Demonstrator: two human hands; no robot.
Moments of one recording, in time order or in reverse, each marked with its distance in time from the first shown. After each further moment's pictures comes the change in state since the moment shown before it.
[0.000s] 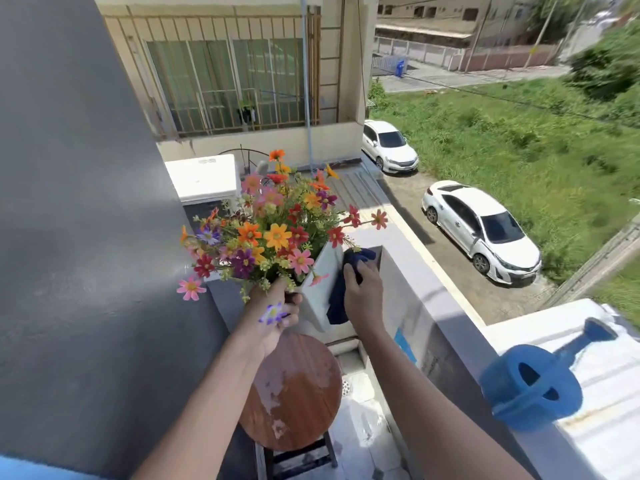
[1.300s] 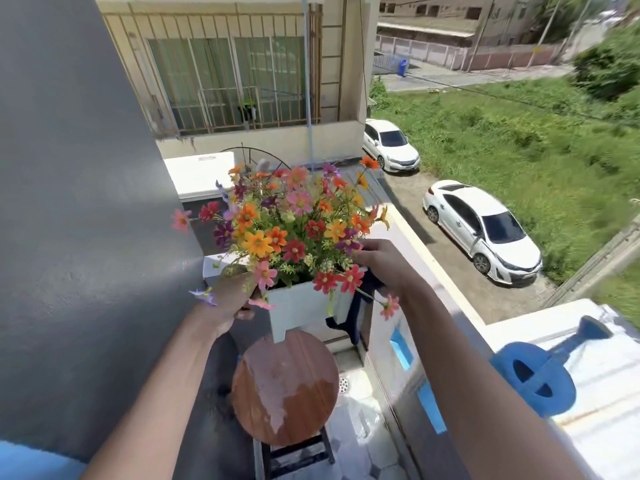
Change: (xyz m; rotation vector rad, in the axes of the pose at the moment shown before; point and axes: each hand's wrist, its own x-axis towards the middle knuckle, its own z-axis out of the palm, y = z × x) left_hand -0.014 0.032 -0.034 0.346 0.030 0.164; right_hand 0.032 -0.077 -0.076 0.133 -0.550 0.238
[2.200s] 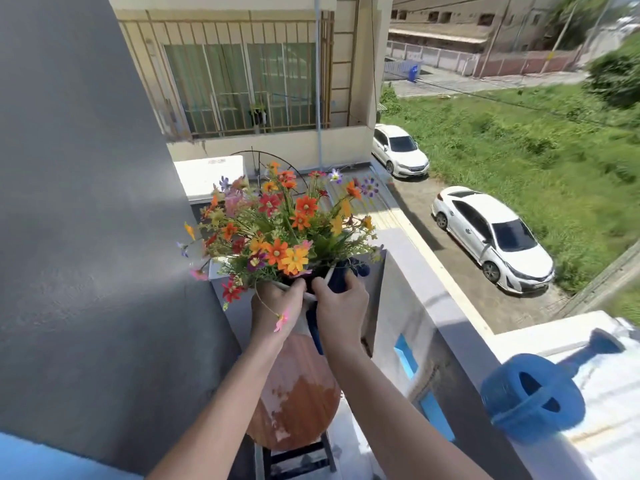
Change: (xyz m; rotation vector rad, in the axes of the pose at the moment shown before) left_hand -0.002 -0.023 0.065 0.301 0.280 0.118; right_hand -0.033 0.032 0.111 0.169 0.577 -0.161
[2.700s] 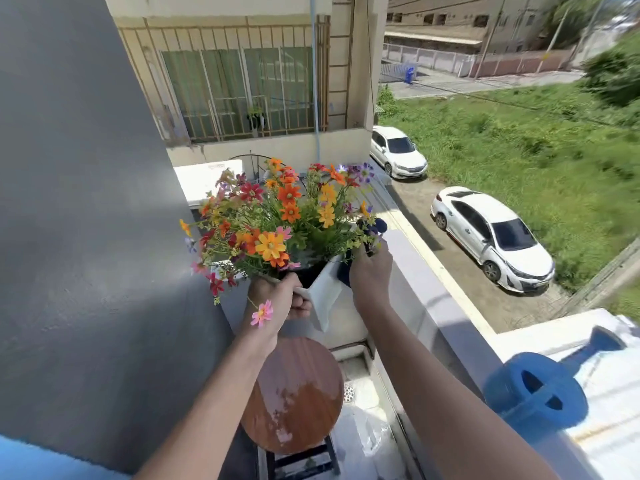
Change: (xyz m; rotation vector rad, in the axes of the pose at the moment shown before) left_hand 0.005 0.011 -0.011 -0.336 -0.085 -0.092; right_hand 0.073 -0.014 -0.013 0.010 0.008 -0.026
